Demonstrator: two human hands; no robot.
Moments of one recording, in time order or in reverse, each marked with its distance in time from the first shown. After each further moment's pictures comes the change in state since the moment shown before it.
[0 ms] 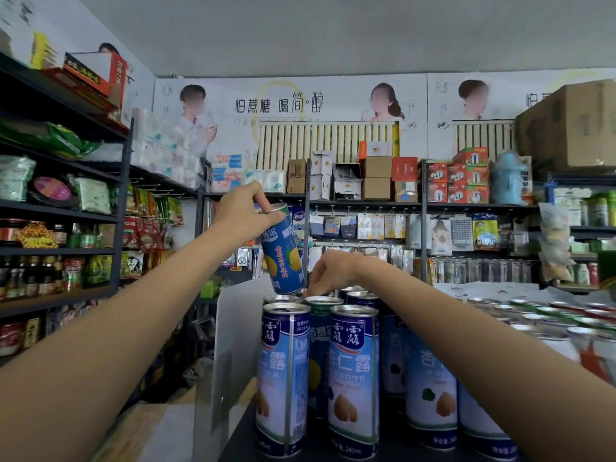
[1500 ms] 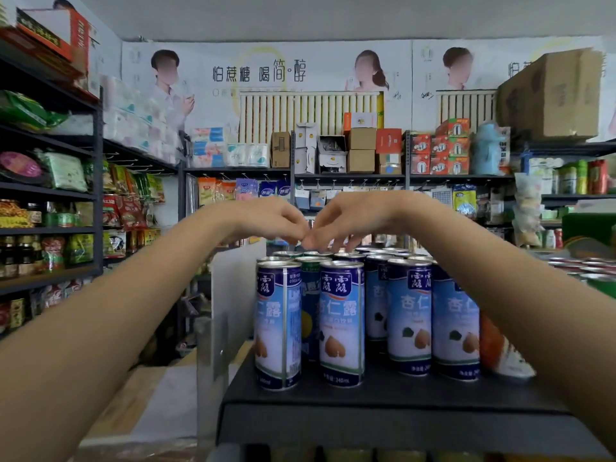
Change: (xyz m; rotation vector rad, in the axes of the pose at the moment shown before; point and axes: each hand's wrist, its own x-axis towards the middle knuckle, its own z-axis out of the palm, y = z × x) left_hand -0.039 0.023 0.003 0.101 -0.831 0.086; right_hand -0.081 -0.019 -0.037 0.170 -0.097 -0.084
